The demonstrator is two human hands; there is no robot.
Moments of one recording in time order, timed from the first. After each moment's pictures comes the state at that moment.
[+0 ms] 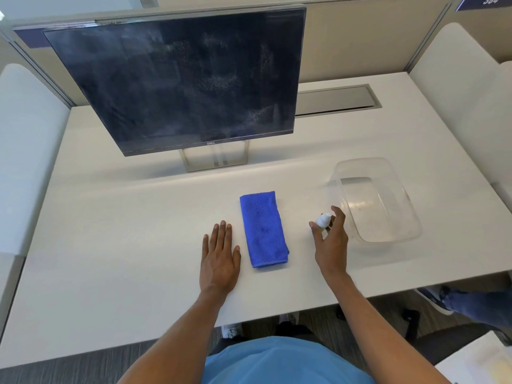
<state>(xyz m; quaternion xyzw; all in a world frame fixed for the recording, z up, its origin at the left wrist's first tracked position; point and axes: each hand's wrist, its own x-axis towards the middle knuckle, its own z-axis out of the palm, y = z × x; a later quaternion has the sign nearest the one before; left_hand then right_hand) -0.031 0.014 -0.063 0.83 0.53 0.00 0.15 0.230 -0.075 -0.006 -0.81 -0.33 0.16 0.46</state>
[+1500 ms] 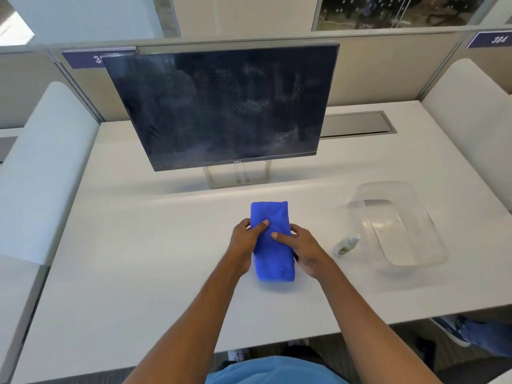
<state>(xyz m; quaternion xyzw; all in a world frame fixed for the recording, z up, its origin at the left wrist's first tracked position) 0.007 0.092 0.025 0.35 0.53 0.25 0.73 0.163 0.016 0.018 -0.61 -0.20 0.61 0.47</state>
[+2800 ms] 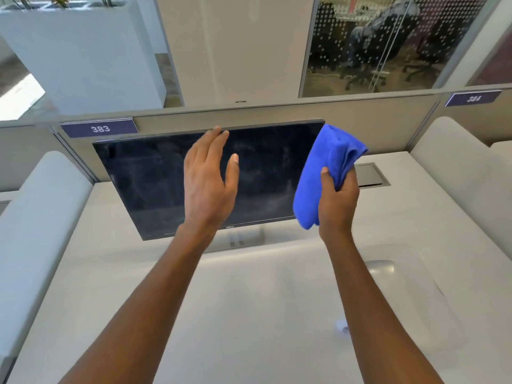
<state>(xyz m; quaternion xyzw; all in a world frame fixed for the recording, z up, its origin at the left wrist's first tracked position) 0.043 0.263 0.234 0.78 0.42 0.45 0.11 0.250 0.169 0.196 -0.61 -0.25 0.16 0.73</state>
